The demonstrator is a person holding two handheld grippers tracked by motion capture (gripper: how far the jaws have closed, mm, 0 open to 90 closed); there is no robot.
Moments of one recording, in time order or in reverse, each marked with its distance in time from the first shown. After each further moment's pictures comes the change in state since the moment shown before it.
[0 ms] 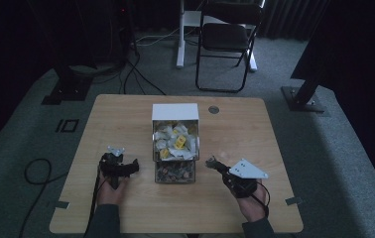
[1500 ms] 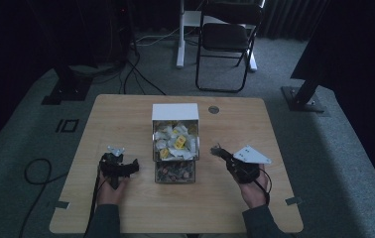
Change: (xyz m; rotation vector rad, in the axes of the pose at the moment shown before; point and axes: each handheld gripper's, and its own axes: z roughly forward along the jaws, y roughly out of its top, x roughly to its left) left arm 0.000 0.000 0.000 0.000 0.000 0.000; right arm -0.031 0.014 0.016 -0.005 -0.053 0.039
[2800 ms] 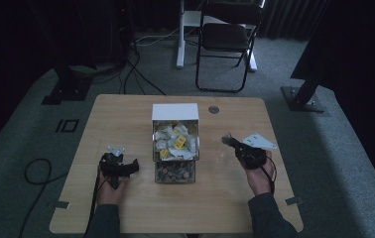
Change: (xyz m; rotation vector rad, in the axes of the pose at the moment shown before) left arm 0.000 0.000 0.000 0.003 0.000 0.003; right arm -0.044 0.001 0.020 0.044 -0.098 0.049
